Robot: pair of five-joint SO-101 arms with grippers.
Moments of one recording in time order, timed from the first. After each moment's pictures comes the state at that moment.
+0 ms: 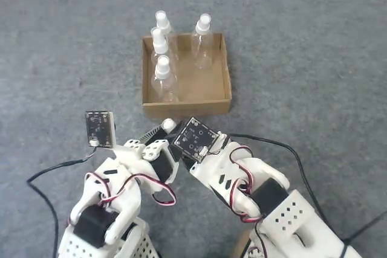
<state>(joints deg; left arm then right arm) 23.6 -97.4 76.0 60.3 38.9 -45.0 -65.1 68.5 44.8 16.4</state>
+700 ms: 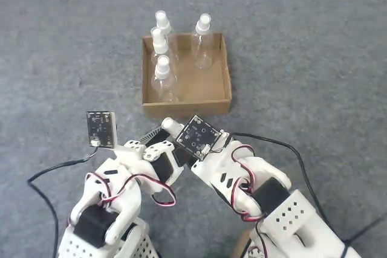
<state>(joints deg) 23.6 -97.4 76.0 60.9 38.3 -44.1 -65.1 68.5 44.8 16.4</state>
